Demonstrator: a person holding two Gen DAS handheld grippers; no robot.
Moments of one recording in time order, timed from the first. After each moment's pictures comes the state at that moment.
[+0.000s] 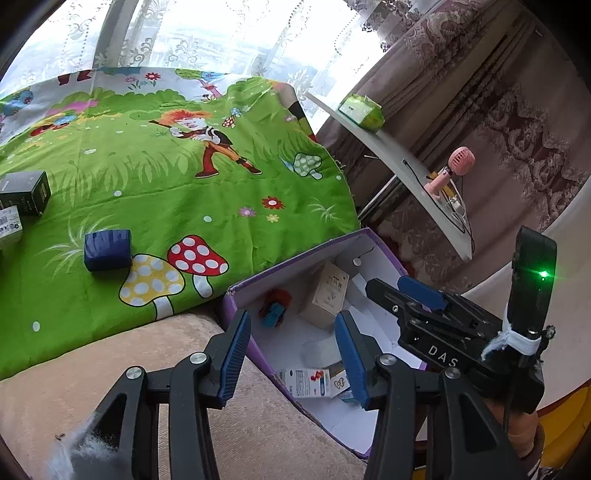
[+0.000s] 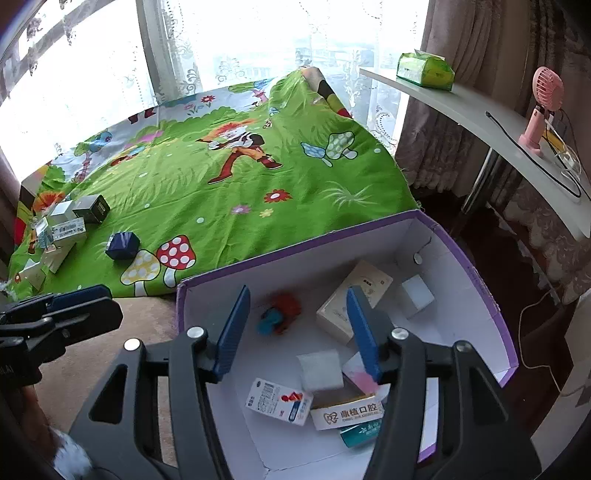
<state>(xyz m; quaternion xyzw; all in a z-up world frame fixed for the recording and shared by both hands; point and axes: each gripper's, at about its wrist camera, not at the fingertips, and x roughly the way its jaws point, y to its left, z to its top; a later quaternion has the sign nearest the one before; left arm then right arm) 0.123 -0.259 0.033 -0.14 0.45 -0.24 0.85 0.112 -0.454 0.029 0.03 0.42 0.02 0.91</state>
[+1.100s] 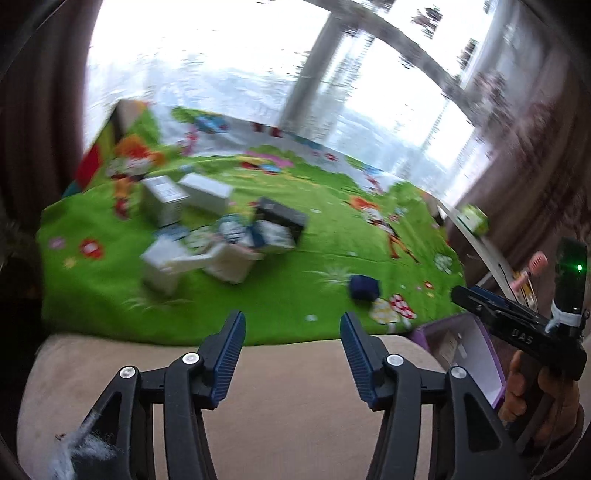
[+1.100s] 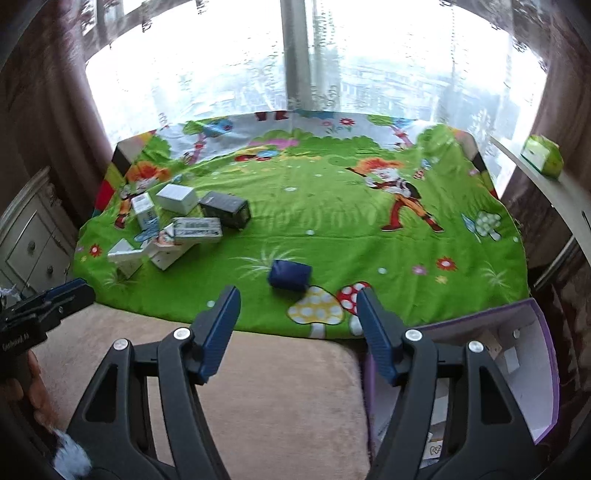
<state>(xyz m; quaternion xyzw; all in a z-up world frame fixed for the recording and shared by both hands) 0.016 -0.020 0.055 -0.20 0.36 0.00 0.91 0.106 -0.281 0.081 -0.04 0.37 0.19 0.91</state>
